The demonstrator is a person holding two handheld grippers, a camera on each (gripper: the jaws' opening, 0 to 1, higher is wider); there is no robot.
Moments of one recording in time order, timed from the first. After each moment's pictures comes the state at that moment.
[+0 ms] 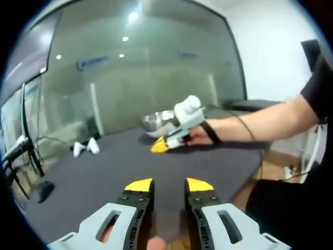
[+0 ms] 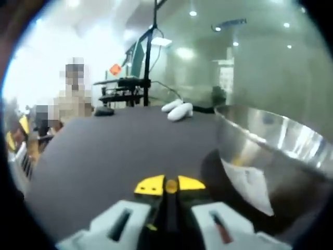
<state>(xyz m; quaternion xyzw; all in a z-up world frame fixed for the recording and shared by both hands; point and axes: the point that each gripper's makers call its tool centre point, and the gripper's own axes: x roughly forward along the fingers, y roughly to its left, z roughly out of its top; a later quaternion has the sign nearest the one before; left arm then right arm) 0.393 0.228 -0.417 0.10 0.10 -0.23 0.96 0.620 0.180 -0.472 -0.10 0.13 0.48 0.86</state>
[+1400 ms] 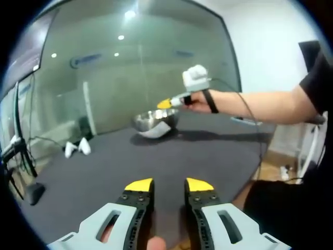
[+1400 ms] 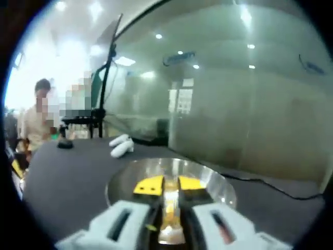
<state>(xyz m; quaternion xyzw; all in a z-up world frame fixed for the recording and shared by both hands) 0.404 0.205 -0.423 0.10 0.11 -0.26 0.96 0.708 0.070 -0.360 -0.09 0.04 0.31 0.94</state>
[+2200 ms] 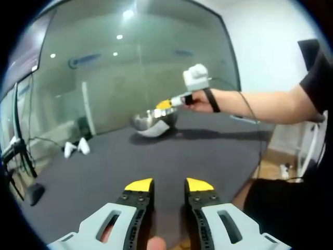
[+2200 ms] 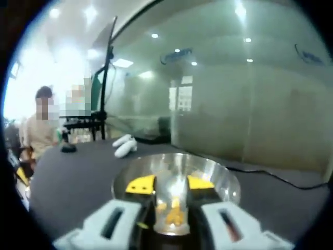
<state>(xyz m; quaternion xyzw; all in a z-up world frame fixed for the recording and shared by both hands) 0.401 0.199 -0.426 0.10 0.11 -0.26 0.95 0.687 0.067 -0.366 -0.06 0.05 0.32 0.94</state>
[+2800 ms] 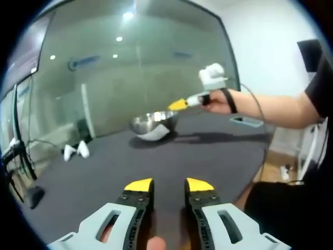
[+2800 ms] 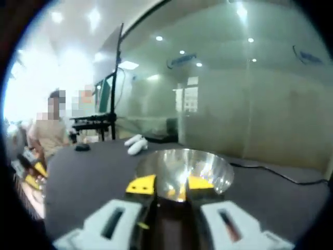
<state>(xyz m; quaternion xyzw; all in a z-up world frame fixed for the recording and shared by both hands) 0.408 0.197 -0.420 0.10 0.10 -0.26 0.96 0.616 0.035 -0.361 -0.05 0.05 0.35 0.93</state>
